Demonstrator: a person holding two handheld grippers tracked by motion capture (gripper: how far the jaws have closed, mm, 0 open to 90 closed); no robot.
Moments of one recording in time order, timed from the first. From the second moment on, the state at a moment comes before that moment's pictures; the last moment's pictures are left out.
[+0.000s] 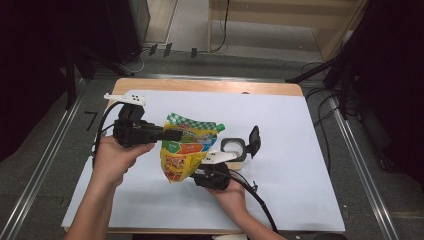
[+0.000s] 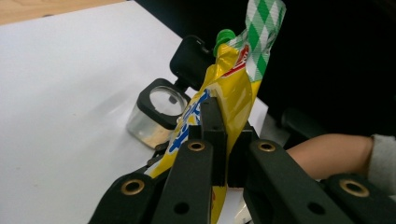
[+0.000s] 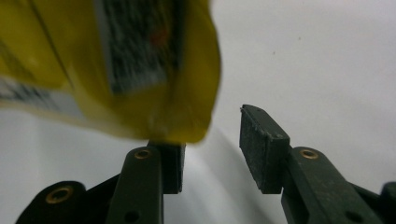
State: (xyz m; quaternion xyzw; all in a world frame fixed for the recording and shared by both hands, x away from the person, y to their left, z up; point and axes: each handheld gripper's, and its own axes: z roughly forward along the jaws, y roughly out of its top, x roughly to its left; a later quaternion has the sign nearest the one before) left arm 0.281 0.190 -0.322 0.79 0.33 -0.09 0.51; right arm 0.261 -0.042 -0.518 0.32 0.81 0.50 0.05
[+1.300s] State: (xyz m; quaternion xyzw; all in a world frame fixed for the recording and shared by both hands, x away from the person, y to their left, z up) left arm 0.291 0.174 -0.343 0.80 0.38 -0.03 0.47; right arm 0.231 -0.029 -0.488 0.23 0.82 0.52 0.07
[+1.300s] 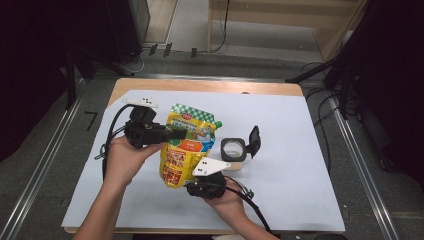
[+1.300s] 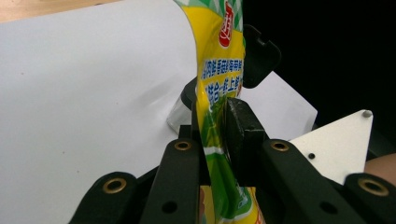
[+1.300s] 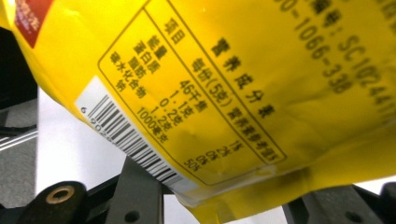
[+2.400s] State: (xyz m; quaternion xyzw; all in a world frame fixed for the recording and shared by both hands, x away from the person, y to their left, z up) left arm 0.303 0.138 -0.364 0.81 0.42 -0.05 0.41; right arm 0.214 -0.032 -0.470 0.22 0.83 0.52 0.02
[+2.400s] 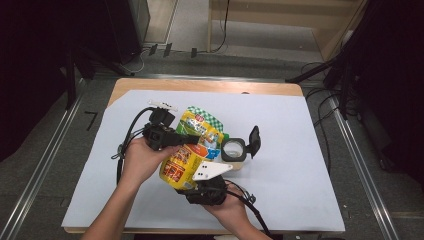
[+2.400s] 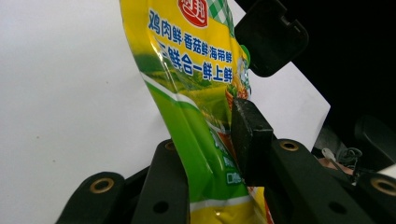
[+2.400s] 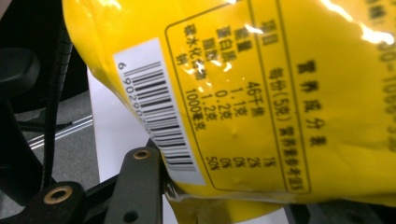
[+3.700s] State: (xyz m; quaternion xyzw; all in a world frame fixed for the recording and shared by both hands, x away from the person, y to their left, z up) left arm 0.314 0.103 -0.377 0.83 0.42 -0.06 0.36; right arm 0.212 -0.029 -0.472 0.22 0.84 0.49 0.02
